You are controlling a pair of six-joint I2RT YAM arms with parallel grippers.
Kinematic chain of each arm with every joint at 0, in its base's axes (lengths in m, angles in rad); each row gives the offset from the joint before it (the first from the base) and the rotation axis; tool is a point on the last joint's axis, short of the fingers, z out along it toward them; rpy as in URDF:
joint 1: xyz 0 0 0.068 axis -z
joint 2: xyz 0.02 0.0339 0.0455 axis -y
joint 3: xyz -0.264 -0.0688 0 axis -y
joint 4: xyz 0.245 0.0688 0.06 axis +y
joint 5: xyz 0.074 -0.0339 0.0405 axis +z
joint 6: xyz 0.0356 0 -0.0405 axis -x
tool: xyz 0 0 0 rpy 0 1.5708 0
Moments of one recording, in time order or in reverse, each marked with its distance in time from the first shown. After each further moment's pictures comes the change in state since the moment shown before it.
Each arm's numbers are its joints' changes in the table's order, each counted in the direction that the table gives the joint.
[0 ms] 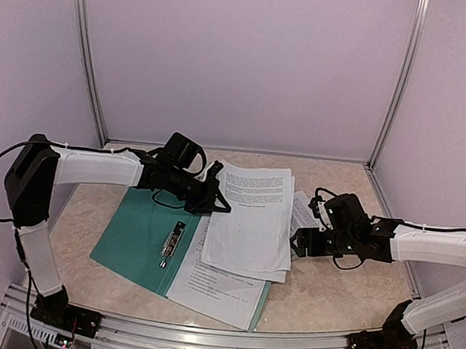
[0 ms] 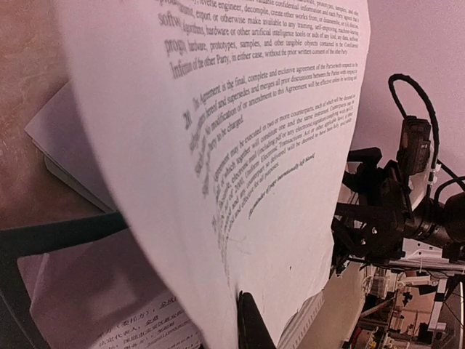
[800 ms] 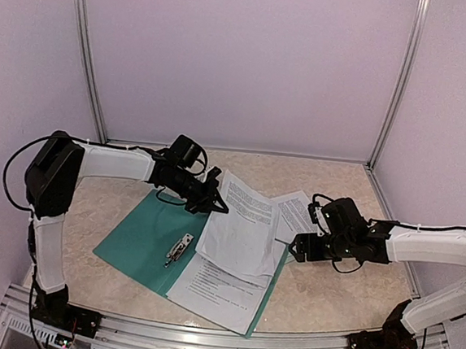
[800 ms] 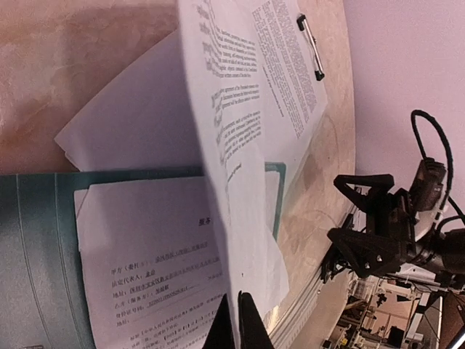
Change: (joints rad) left arm -0.065 -0.207 0.122 0.034 -0.102 0.035; right arm 0.000 -0.029 -0.019 -0.003 0.012 0.005
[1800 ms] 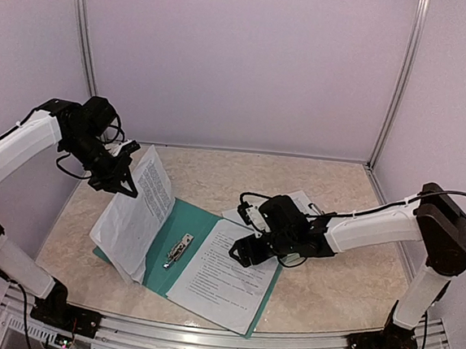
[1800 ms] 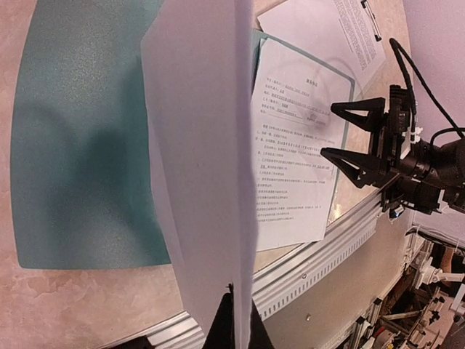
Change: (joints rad) left arm -0.325 0.614 0.000 0.984 0.166 -0.490; right arm -0.231 -0.447 0.320 -0.186 0.108 0.156
